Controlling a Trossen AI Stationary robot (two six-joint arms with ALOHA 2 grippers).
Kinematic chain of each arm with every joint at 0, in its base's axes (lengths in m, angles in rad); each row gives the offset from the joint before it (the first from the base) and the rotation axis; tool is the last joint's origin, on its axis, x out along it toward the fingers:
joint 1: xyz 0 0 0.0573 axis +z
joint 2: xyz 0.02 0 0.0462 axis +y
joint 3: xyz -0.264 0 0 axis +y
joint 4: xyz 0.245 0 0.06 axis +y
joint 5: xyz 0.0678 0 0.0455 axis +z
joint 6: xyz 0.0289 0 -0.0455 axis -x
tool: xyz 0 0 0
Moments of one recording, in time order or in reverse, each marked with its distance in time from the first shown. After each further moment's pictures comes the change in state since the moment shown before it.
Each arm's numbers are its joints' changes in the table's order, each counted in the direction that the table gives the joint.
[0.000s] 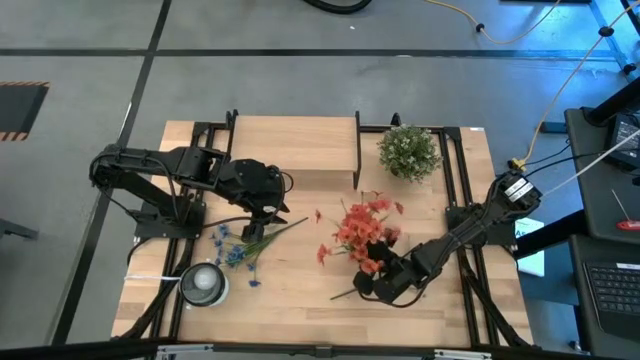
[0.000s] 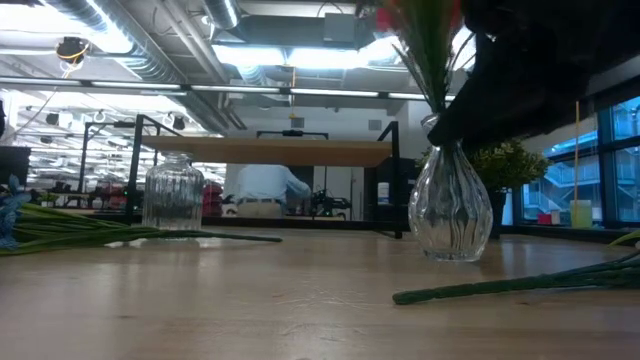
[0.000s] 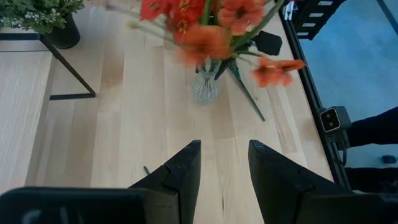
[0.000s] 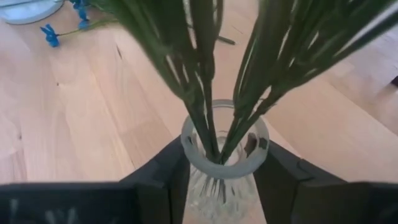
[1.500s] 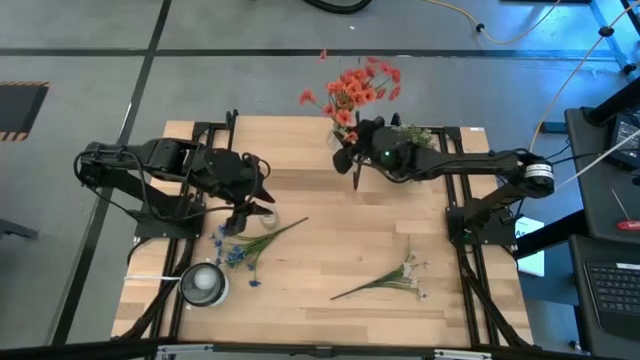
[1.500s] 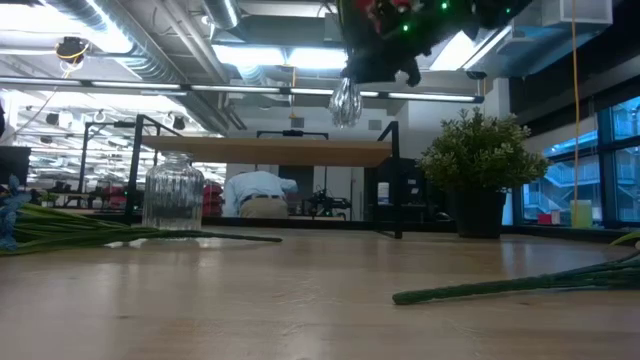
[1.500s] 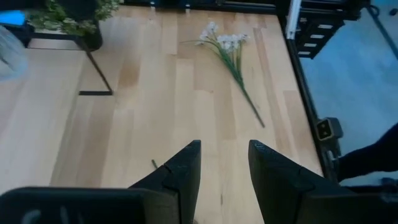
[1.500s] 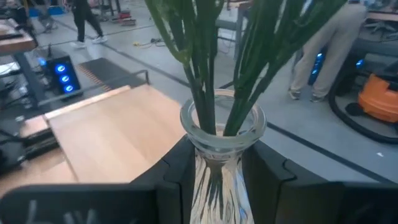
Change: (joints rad) left arm -0.001 -0.123 0.000 0.060 0.048 0.062; right arm -0.844 -0.220 -0.087 -0.498 0.319 0.836
